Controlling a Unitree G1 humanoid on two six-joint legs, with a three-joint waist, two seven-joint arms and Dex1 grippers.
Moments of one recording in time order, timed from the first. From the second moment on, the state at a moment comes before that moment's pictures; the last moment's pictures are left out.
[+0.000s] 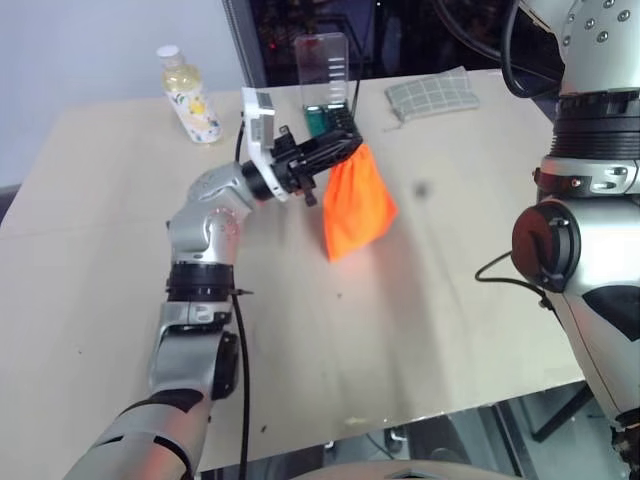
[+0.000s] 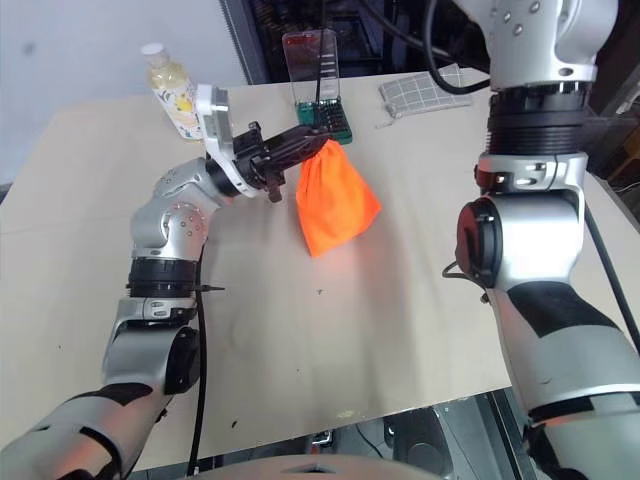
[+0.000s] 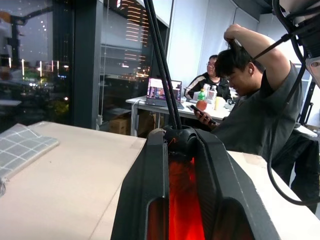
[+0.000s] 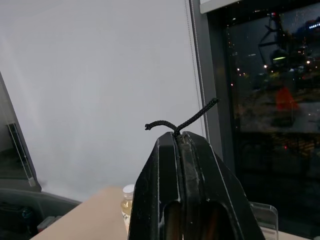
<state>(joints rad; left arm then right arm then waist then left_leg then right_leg) -0.83 0.36 0.13 0.28 -0.55 0.36 -1.15 -1.59 -0.27 -0.23 0.46 0.55 0.71 0.34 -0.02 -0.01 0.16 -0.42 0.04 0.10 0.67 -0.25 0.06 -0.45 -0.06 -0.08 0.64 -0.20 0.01</state>
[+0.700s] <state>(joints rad) -0.76 0.44 0.11 0.18 -0.61 0.49 -1.15 -1.55 -0.28 -0.25 0.34 0.57 0.72 0.29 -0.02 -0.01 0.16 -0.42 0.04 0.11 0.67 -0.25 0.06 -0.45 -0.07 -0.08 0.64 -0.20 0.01</state>
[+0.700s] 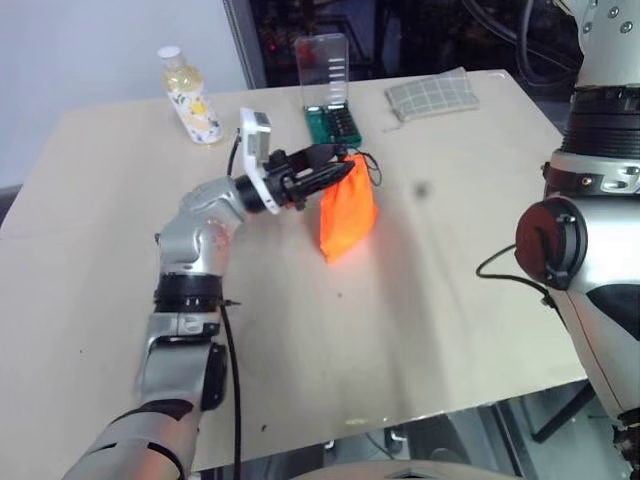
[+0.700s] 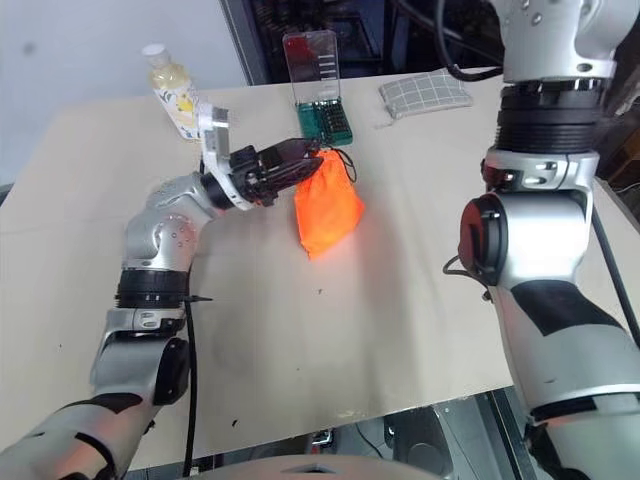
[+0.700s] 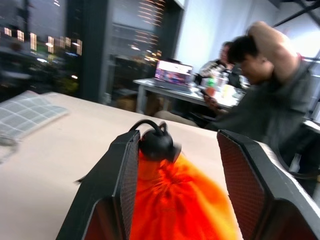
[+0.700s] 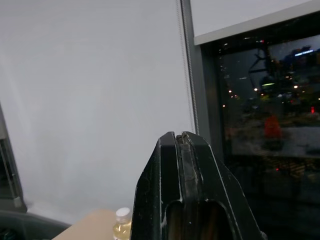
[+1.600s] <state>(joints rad) 0.07 0.72 0.32 -0.23 -0.60 0.66 -0.90 -0.03 -0.59 -0.30 -0.34 0.63 0.82 0.60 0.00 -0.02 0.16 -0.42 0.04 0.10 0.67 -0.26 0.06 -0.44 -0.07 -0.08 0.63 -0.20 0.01</state>
